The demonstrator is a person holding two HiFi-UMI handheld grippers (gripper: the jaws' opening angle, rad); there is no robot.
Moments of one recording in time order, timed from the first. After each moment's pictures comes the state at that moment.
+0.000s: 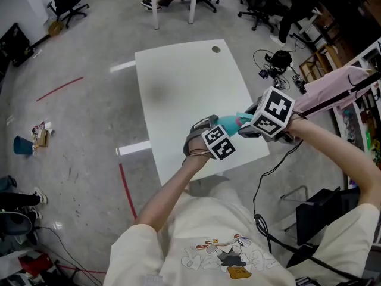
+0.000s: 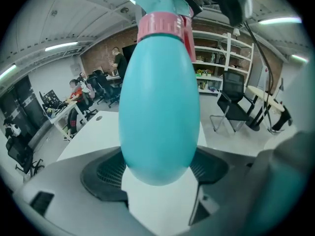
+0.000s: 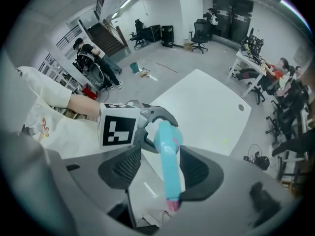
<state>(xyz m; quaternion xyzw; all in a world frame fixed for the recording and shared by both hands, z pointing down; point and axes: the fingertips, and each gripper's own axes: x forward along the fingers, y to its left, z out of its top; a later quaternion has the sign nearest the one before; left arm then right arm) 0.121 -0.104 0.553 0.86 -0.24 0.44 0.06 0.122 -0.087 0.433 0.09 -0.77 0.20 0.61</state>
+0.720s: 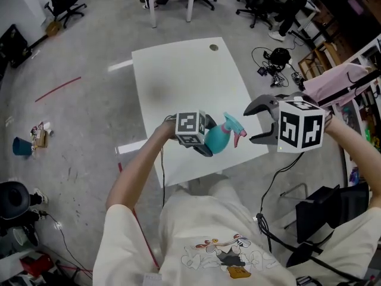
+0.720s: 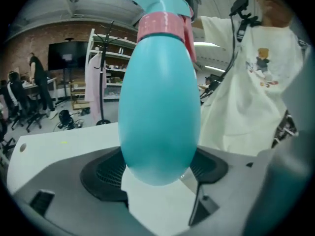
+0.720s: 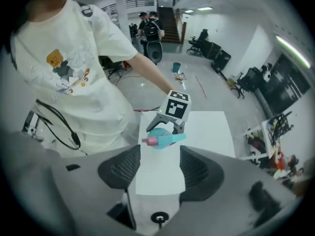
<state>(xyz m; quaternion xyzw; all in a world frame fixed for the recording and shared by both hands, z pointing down) 0.094 -0.031 0.535 0.90 0.22 0.37 0.05 0.111 -0.049 0.352 -0.09 -0.79 -0.10 0.60</state>
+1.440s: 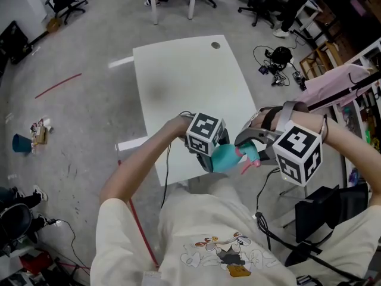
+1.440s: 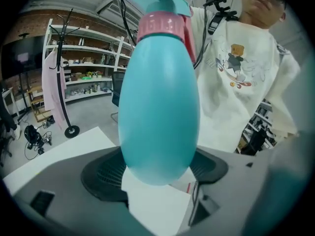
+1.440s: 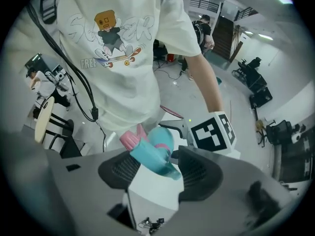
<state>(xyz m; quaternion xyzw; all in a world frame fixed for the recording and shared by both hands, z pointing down) 0.089 0.041 0.489 0.83 0.41 0.39 -0.01 0.094 0.019 0.363 -0.29 -0.72 -0.27 0.56</state>
